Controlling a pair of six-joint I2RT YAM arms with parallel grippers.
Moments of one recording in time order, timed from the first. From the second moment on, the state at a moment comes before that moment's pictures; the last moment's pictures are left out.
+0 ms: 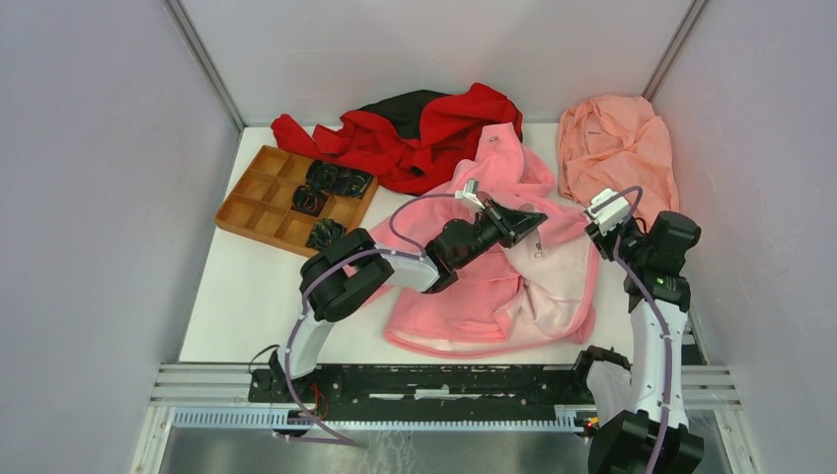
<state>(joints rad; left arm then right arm) -0.99 2.14 1.19 1.15 -0.02 -1.42 -0.36 0.80 0.67 -0.37 -0.60 -0.82</state>
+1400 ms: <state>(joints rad) -1.15 2.25 1.07 1.37 -0.28 -1.57 -0.46 0.87 0.72 -0.62 -0.70 -0.91</state>
